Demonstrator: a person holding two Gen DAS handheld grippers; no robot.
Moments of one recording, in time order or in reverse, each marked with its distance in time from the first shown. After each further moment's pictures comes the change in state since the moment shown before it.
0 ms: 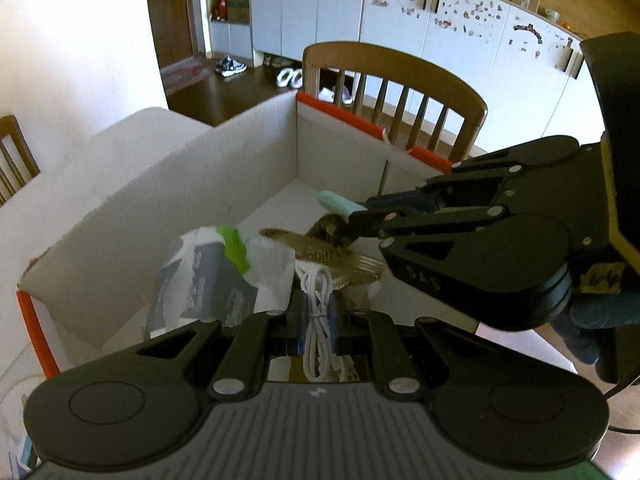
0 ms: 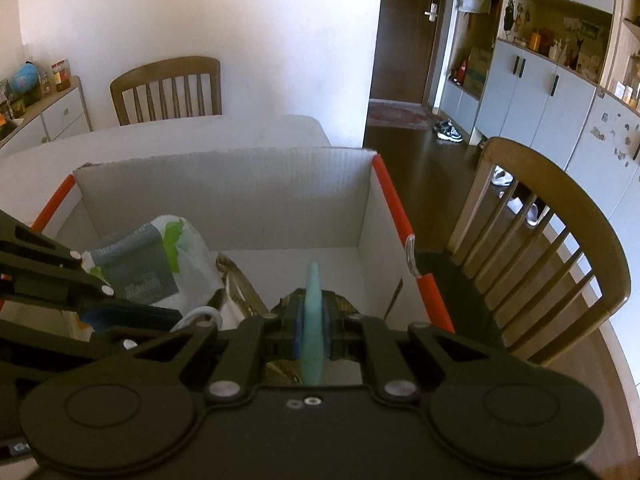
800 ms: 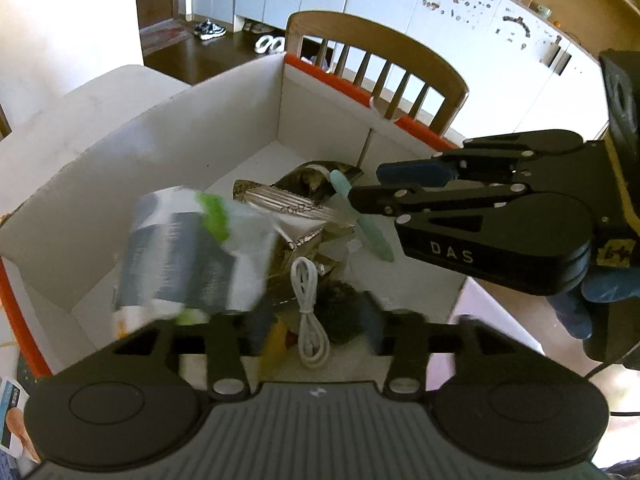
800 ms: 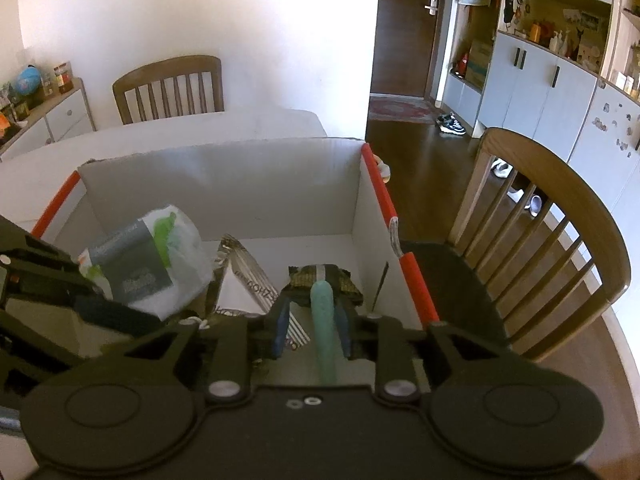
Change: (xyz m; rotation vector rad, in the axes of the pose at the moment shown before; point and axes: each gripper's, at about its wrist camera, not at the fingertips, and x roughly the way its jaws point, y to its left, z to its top) left arm -0.002 0.011 -0.007 -0.051 0.084 -0.117; right arm -0.010 -0.014 -0.006 0.019 0.008 0.029
